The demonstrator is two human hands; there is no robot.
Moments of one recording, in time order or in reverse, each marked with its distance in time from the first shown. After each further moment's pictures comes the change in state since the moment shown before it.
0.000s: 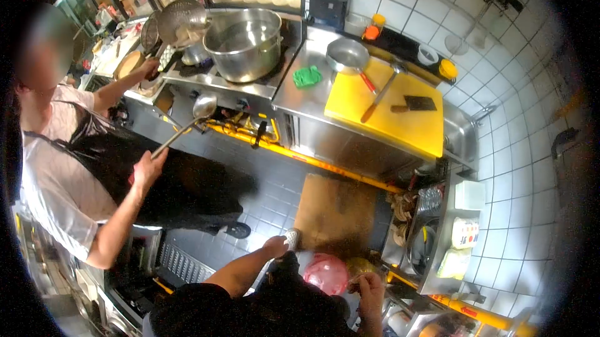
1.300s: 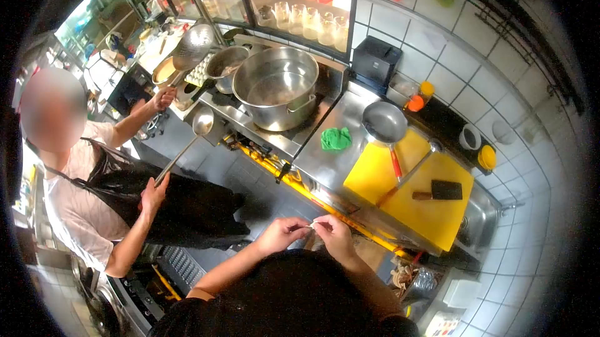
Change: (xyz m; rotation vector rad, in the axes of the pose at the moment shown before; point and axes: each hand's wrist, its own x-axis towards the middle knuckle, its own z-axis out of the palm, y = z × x) left_hand 0.005 0.314 -0.351 -0.485 0.490 0.479; right_hand 0.352 -0.177 0.218 -0.277 -0.771 -0.326
